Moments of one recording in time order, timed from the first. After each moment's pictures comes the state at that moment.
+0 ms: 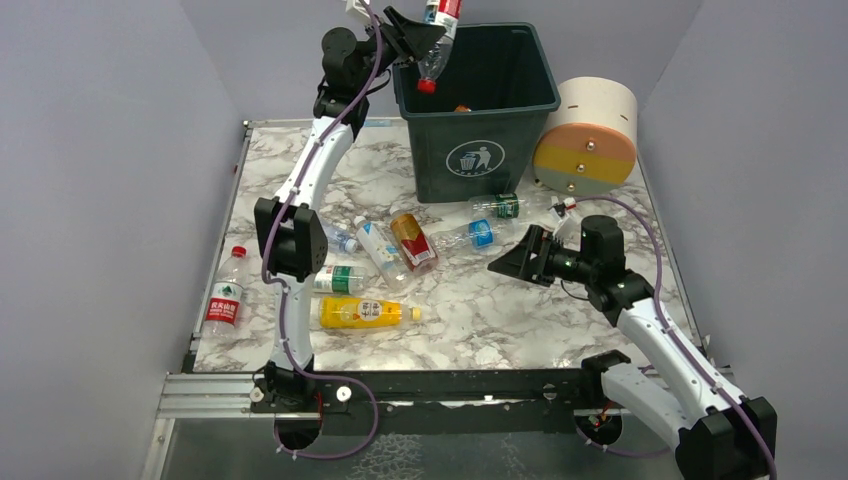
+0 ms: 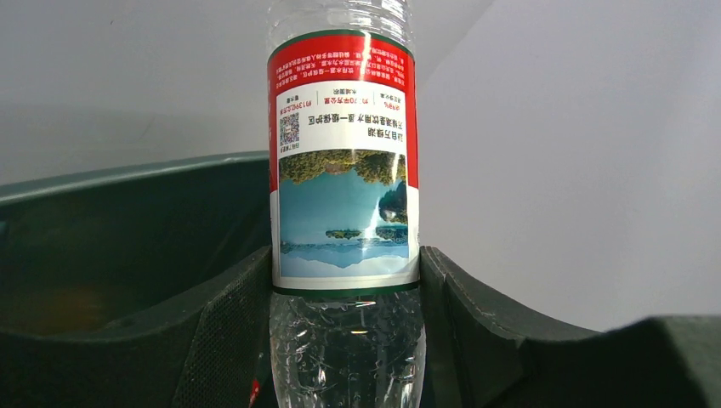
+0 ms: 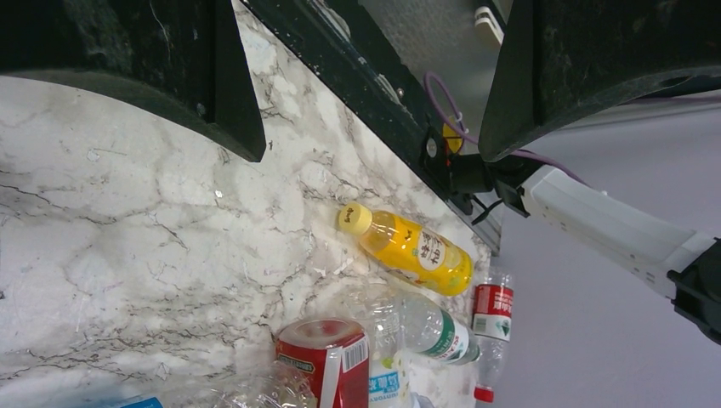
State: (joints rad) left arm -0.27 2.18 2.27 0.28 0.50 -0.87; right arm 0.27 0.86 0.57 -0.23 -0.66 0.71
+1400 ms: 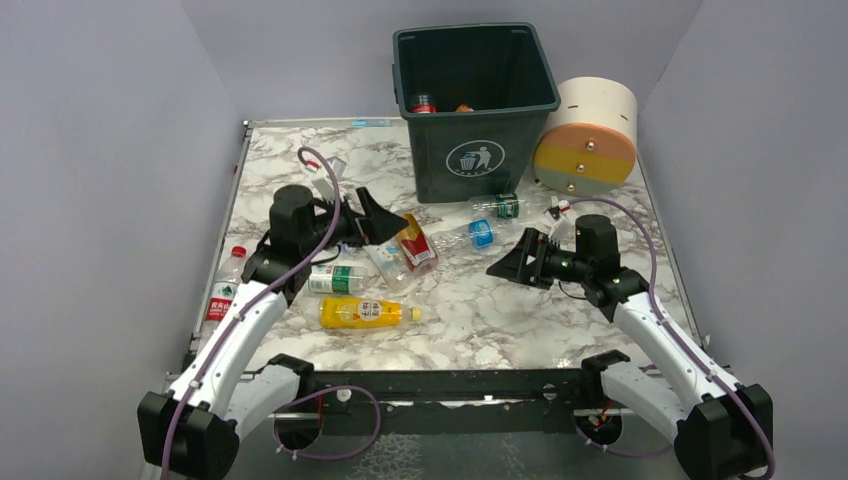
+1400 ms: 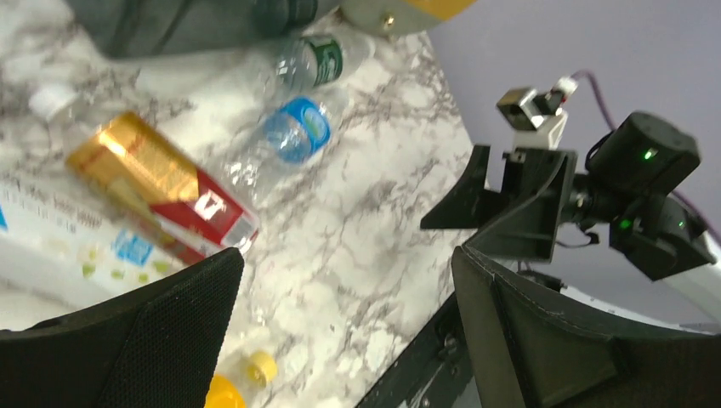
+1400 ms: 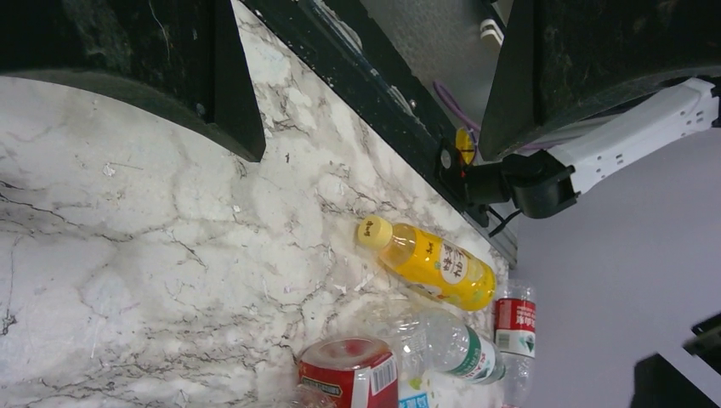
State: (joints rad) left arm -0.29 0.99 0.86 -0.14 0.54 -0.63; right arm 0.27 0.91 0.57 -0.25 -0.66 0.67
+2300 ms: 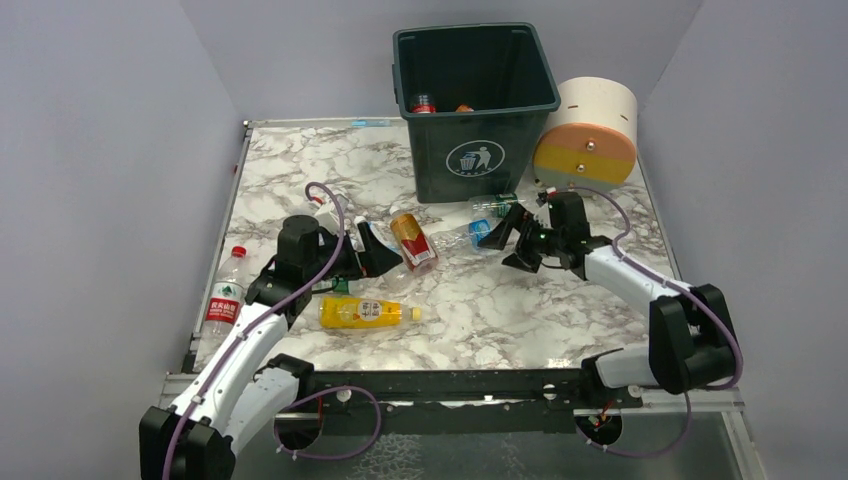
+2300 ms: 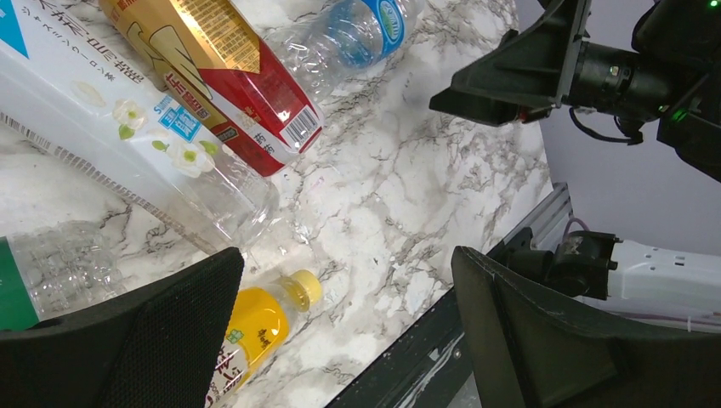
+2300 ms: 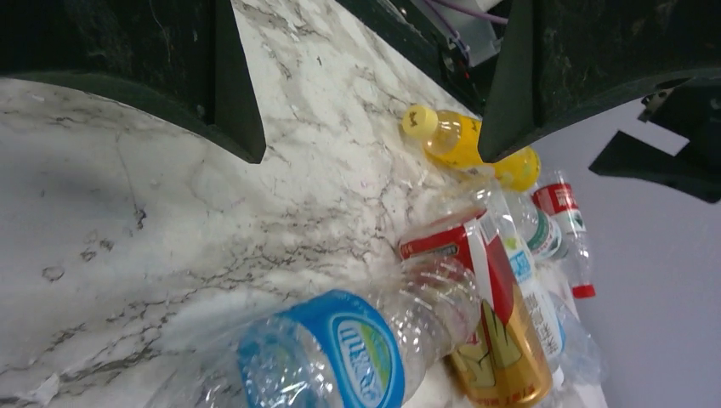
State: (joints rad) left arm -0.31 0.83 0.60 -0.25 0.51 -0.60; right arm 0.27 1.34 0.68 -0.10 -0.50 0.79
